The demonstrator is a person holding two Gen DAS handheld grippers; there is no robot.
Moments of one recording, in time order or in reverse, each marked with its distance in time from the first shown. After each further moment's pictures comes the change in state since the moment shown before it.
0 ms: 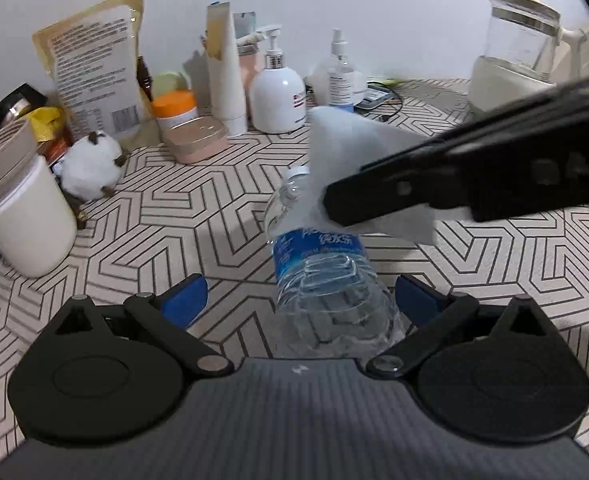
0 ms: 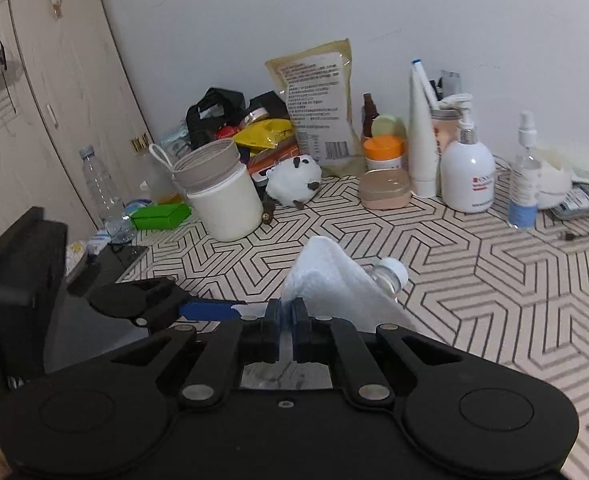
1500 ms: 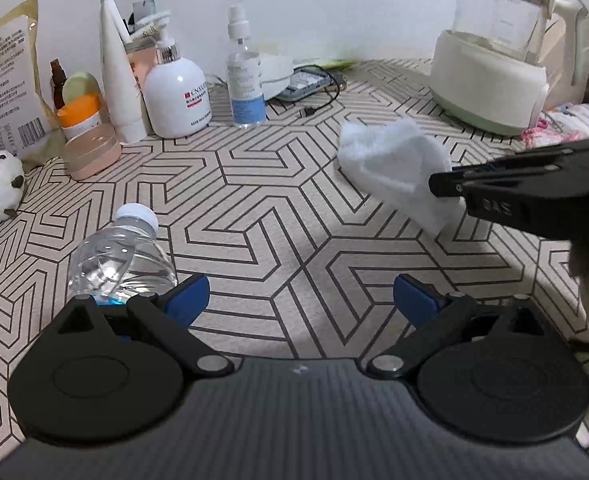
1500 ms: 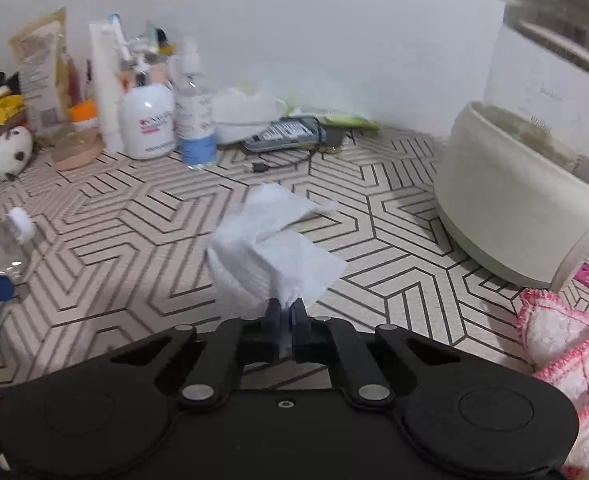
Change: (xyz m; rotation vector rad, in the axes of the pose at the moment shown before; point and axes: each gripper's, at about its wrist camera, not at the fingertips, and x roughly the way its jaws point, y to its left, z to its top) left arm 0.055 -0.107 0.046 -0.008 0.041 -0.004; right arm -0.045 -0.152 -0.058 0.121 -0.016 -0.612
